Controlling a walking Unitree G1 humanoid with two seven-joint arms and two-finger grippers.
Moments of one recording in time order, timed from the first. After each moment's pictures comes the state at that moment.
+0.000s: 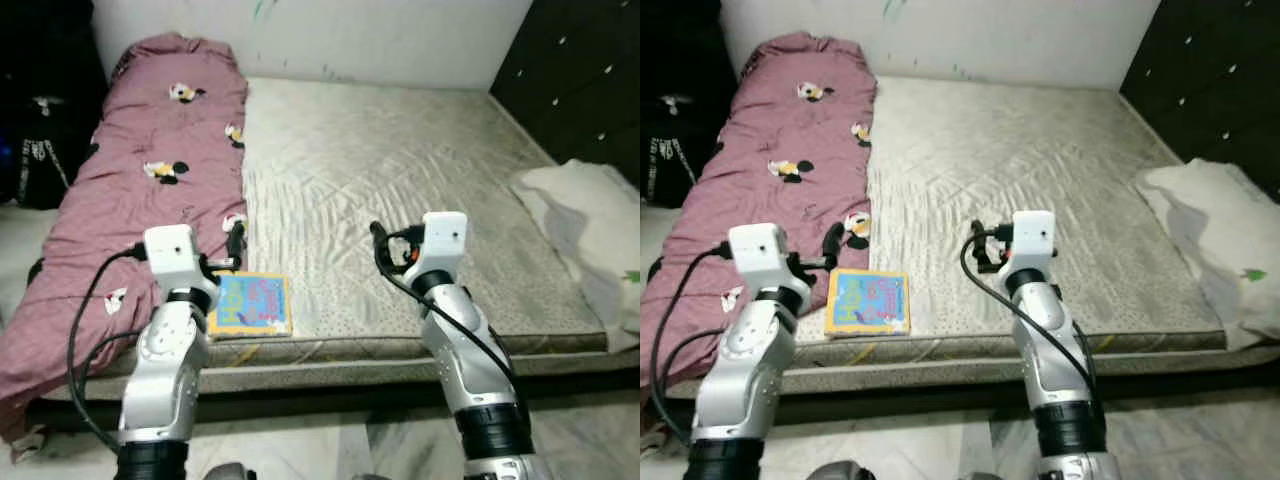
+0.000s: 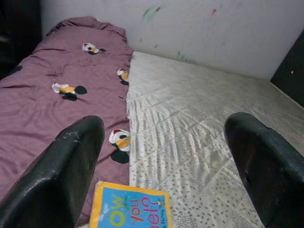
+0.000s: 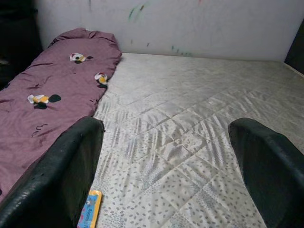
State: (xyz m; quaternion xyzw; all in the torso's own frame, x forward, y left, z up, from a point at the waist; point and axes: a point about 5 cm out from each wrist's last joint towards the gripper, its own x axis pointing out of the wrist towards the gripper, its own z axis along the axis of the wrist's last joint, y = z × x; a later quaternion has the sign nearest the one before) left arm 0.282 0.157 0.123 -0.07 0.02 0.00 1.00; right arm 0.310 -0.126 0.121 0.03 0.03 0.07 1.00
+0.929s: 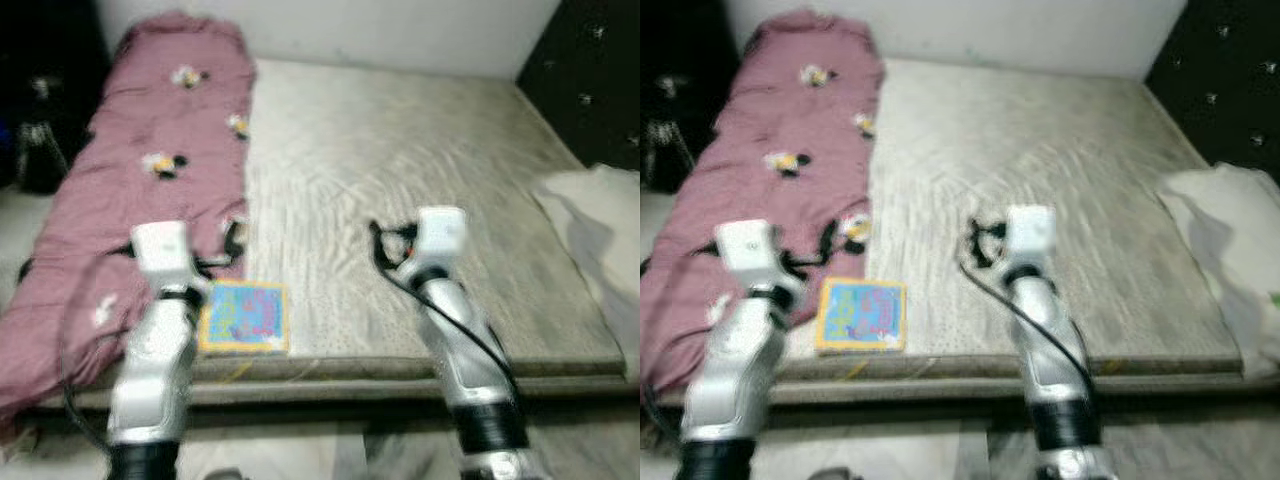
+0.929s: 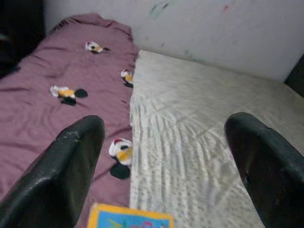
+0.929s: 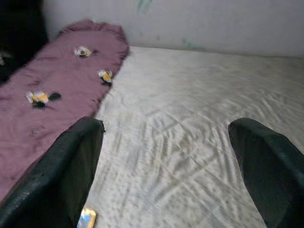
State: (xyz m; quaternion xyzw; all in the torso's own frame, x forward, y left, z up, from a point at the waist) left arm 0.281 0.165 0.127 -0.08 0.00 0.00 1.00; right arm 0.313 -0.117 0.126 0.03 0.02 0.08 1.00
